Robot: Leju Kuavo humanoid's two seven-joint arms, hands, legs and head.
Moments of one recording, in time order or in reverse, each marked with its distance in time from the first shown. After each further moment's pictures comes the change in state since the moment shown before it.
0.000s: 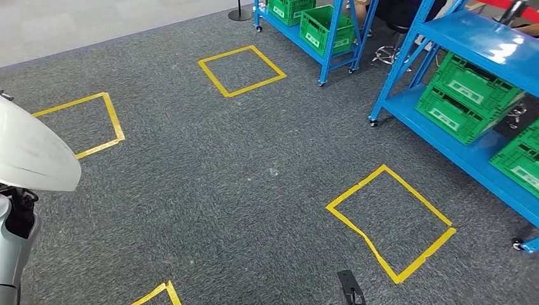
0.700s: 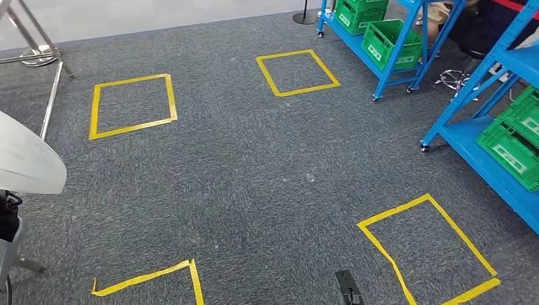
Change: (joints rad) left arm -0.016 0.030 0.016 0.037 0.018 -0.002 -0.025; right arm -0.004 0.008 -0.002 0.000 0.007 -0.006 0.009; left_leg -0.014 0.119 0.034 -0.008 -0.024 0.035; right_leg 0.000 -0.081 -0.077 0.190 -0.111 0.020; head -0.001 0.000
